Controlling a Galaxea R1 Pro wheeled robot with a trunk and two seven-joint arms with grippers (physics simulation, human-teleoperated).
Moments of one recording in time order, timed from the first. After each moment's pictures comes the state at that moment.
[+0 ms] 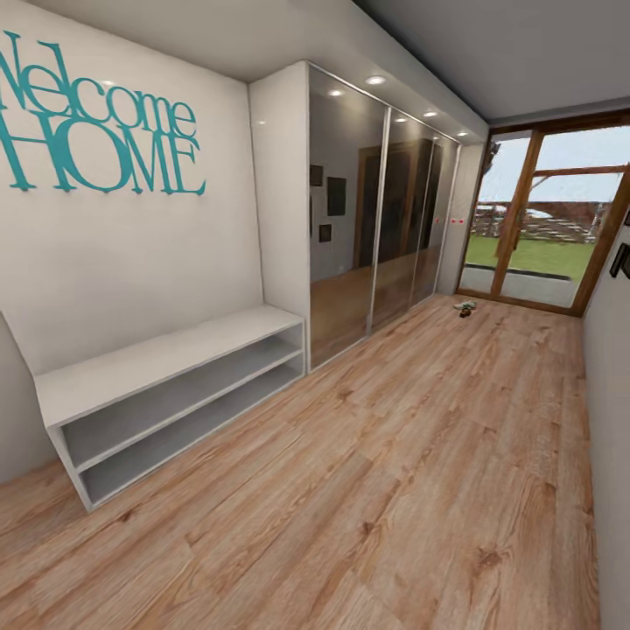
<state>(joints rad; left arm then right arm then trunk) -0.08 0.05 0.04 -0.39 0.02 -0.30 0.00 -0.04 -0.05 -0.18 -0.51 0.00 -0.21 0.01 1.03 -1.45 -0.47</state>
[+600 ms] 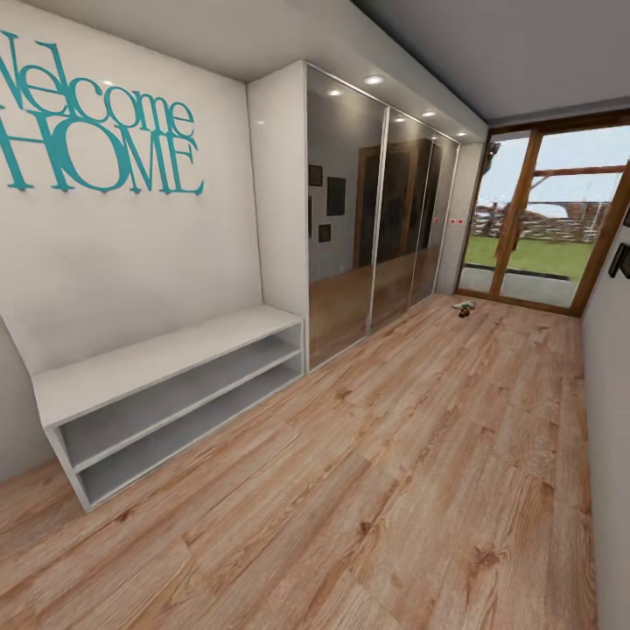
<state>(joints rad) -0.08 0.05 0.04 -0.39 0.02 -0.30 0.00 -0.04 -0.05 -0.18 -0.51 0.00 -0.21 0.00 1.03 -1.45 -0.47</state>
